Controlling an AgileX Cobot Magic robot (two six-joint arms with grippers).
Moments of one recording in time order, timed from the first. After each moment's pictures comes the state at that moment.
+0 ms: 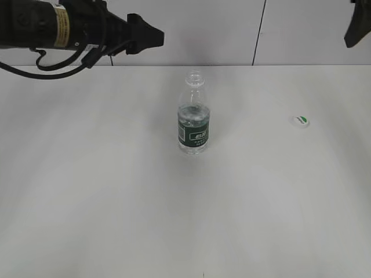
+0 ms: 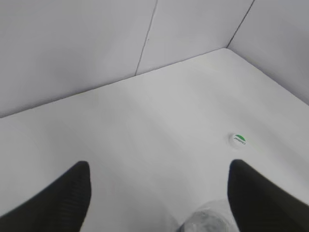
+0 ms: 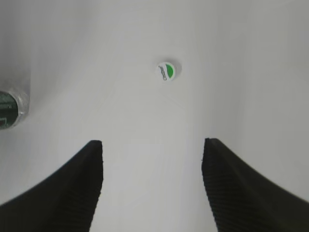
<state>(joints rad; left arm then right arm) -0.27 1.84 -1.23 1.50 -0.52 -1.55 0.08 1.74 -1.68 0.11 1.22 -0.10</state>
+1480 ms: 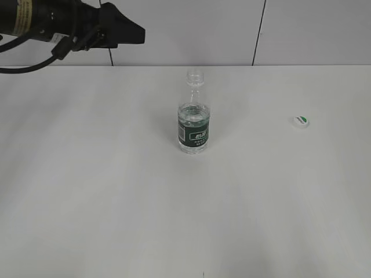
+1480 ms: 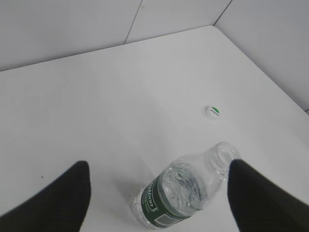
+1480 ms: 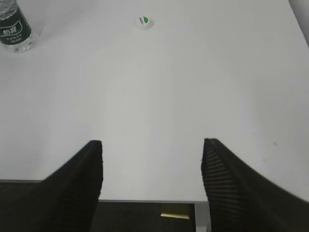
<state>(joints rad) -0.17 1.75 -1.23 1.84 -0.69 -1.93 0.08 0.07 -0.53 0.03 1.10 -0.13</state>
